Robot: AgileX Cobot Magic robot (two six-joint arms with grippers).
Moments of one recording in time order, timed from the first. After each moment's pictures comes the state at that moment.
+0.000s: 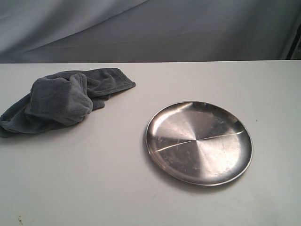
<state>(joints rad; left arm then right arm) -0.02 1.08 -0.77 0.72 -0.37 -0.51 -0.02 0.01 0.00 0.14 0.36 -0.21</state>
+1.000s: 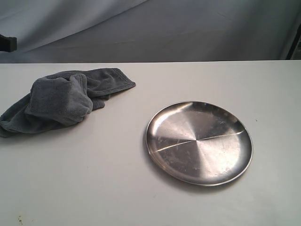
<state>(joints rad) -0.03 1.36 -0.88 0.72 -0.07 -0.47 -0.02 0.01 0.00 0.14 0.36 -0.21</state>
